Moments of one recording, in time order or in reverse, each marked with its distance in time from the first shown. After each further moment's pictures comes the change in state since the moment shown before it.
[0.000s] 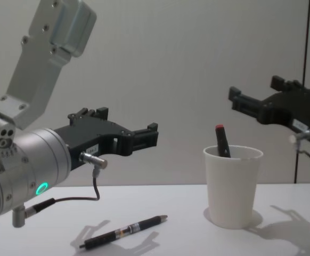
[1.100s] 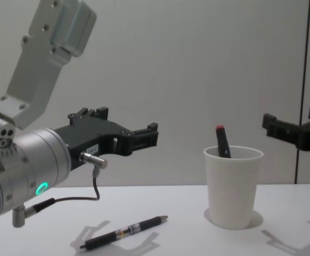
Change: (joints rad) left arm 0.000 0.000 0.000 0.000 0.000 0.000 0.000; right arm -0.227 0.128 -0.012 -0.316 0.099 0.261 -0.144
